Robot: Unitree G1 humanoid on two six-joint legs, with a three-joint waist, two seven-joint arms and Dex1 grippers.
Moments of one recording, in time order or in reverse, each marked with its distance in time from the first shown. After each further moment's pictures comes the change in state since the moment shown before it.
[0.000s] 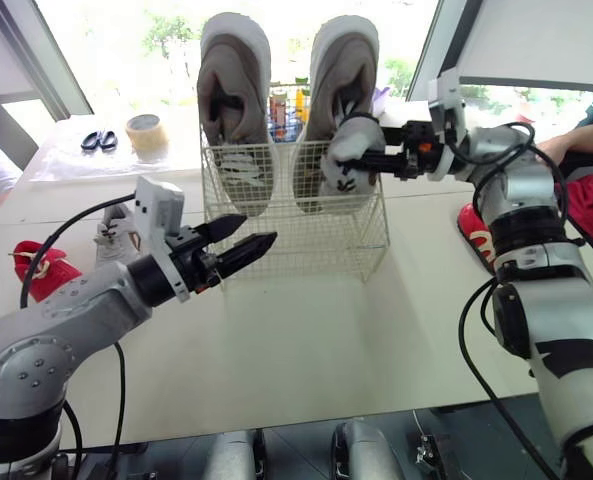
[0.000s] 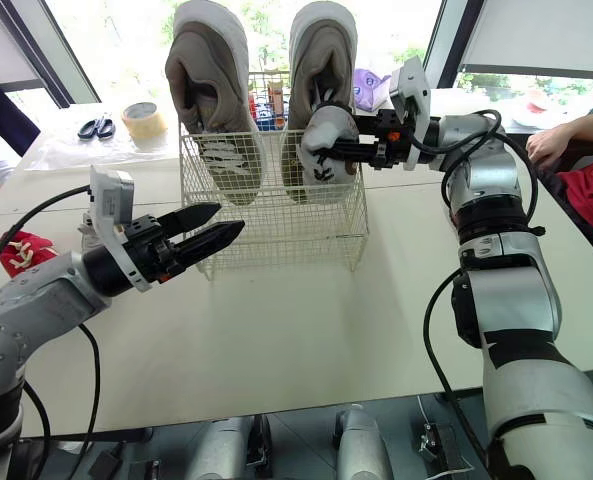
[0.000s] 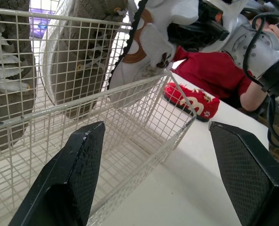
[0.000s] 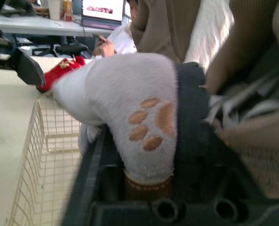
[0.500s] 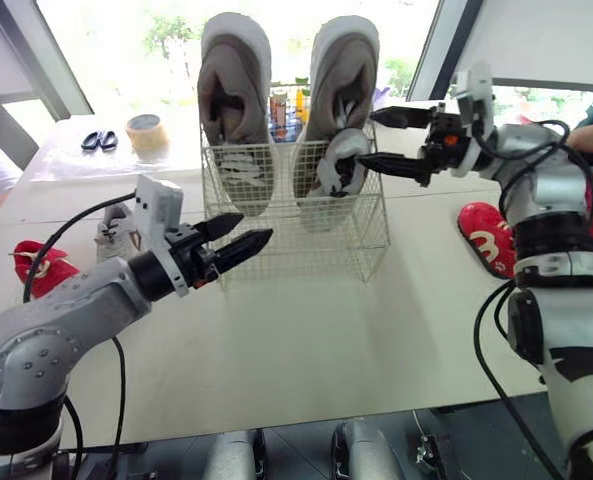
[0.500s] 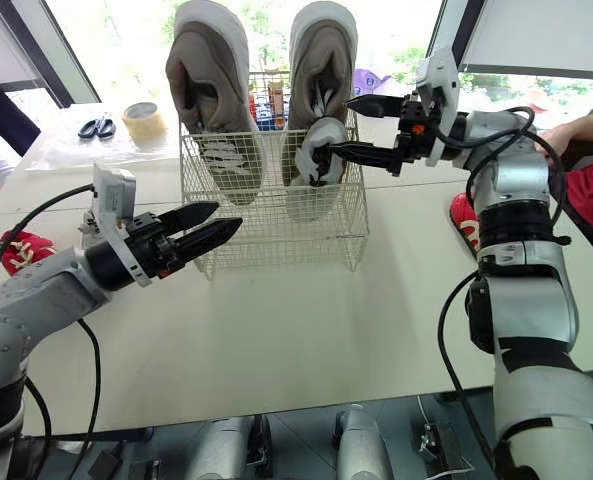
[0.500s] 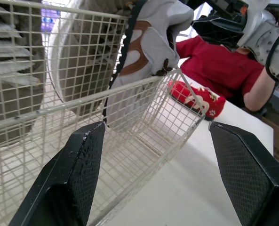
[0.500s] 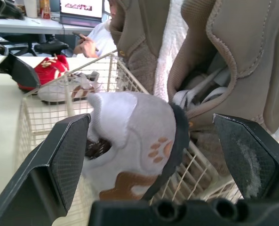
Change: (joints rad) left arm -0.016 0.002 -0.025 0.050 0.028 0.000 -0.033; right arm 0.088 -0.082 -0.080 -0.238 0.012 0.170 -0.032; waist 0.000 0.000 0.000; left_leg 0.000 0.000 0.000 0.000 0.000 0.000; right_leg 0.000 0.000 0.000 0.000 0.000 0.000
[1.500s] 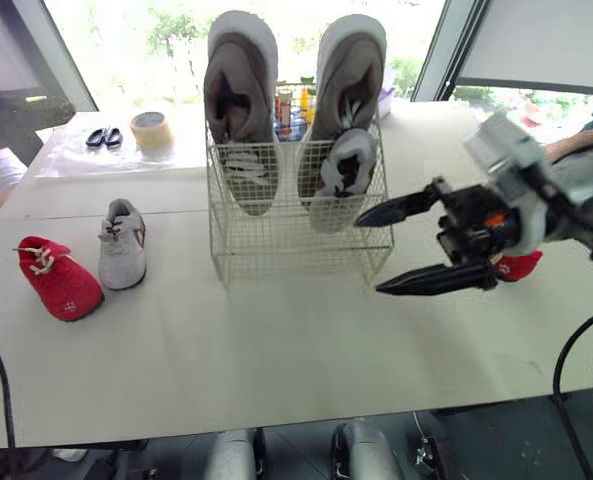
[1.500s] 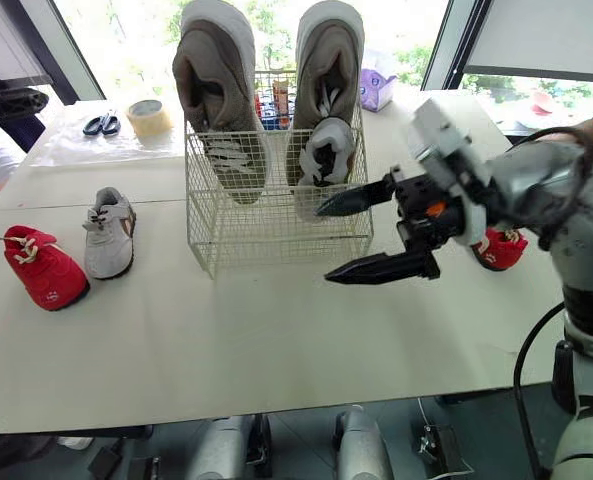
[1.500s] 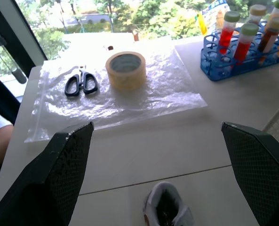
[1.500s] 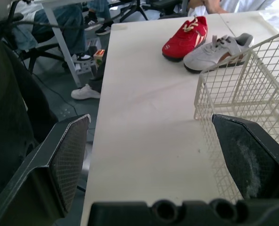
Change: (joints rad) left arm -0.867 0.511 -0.314 1.117 0.692 0.084 -0.288; right arm 0.308 -0.326 0.007 -0.967 0.477 0.722 -0.030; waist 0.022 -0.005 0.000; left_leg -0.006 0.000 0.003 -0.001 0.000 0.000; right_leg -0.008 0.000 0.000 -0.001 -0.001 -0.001
